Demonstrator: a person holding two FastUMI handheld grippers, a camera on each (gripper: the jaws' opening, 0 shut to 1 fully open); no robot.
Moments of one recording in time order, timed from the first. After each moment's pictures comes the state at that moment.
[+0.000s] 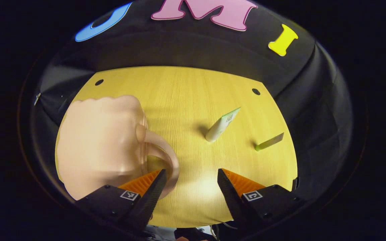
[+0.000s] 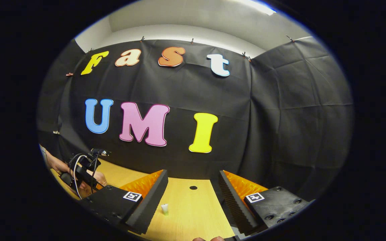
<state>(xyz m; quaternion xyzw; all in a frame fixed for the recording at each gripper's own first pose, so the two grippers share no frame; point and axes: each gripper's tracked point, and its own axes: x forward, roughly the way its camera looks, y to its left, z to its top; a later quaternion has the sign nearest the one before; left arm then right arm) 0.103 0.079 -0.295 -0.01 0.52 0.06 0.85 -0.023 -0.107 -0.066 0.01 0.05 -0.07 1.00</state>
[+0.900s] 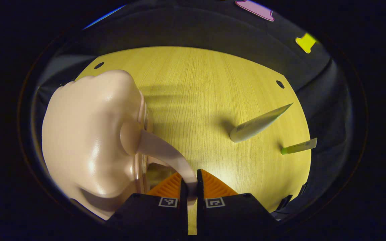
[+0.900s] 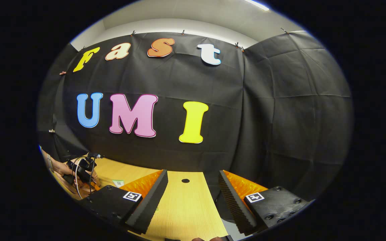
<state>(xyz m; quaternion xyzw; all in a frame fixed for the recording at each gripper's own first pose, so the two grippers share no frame) 0.131 0.119 -0.336 -0.02 0.55 0.10 0.83 -0.007 -0.141 -0.098 0.02 0.08 -0.07 0.99</state>
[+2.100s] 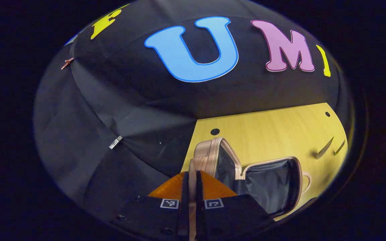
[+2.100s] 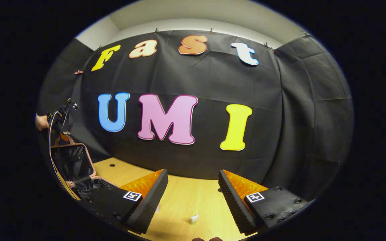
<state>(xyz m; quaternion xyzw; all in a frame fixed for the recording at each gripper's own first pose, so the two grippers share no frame) 0.058 0.493 -0.011 0.19 0.34 0.29 0.88 0.082 0.025 -0.104 0.01 0.09 0.03 1.00</state>
